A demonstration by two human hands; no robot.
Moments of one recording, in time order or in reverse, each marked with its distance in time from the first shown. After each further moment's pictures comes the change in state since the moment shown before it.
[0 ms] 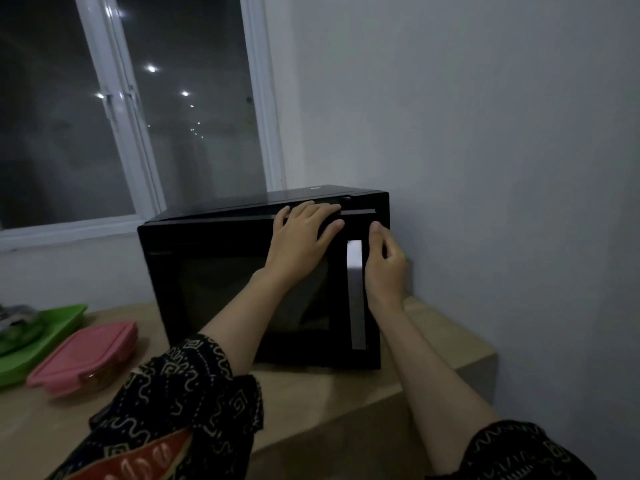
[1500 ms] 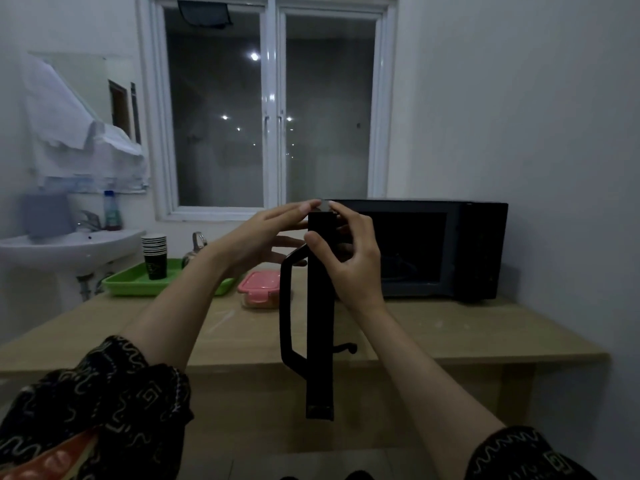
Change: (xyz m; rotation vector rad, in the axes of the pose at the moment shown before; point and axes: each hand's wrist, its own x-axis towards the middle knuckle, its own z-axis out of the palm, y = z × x) left_hand -0.224 -0.097 -0.262 -0.852 -0.269 -0.444; right_hand -0.259 -0.108 0.117 0.067 -0.540 -0.456
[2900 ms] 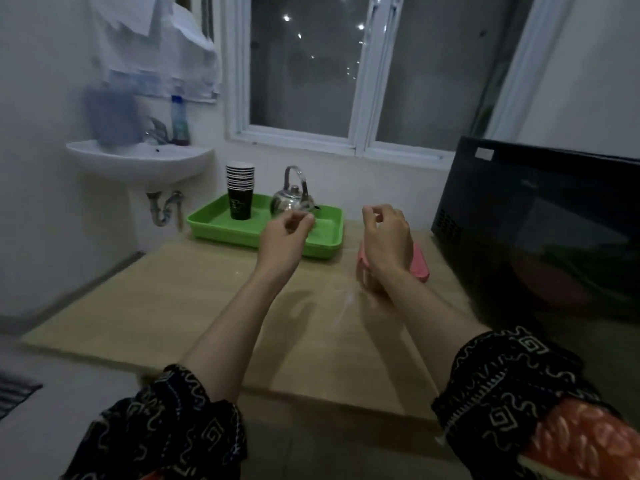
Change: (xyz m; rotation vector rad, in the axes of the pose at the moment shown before) left_hand 0.029 -0.241 -0.196 0.002 0.813 -0.138; right_hand 0.052 0.178 0.291 -0.512 -0.166 0.479
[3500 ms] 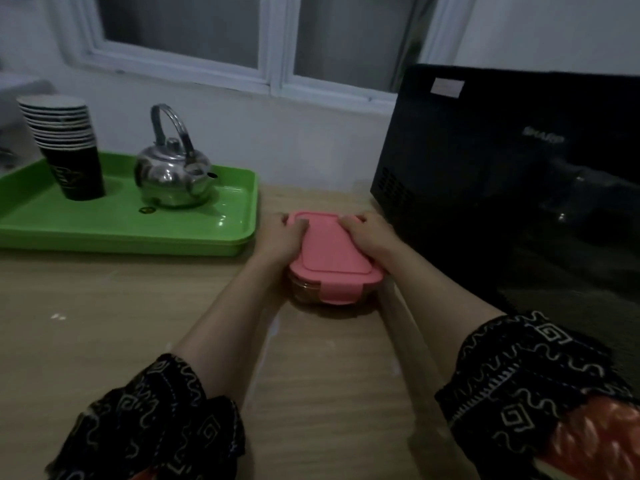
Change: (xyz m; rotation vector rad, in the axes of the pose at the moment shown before) left_hand 0.091 -0.090 0.163 0.147 -0.330 -0.285; right_hand 0.105 0.136 0.015 -0.228 -0.344 0.410
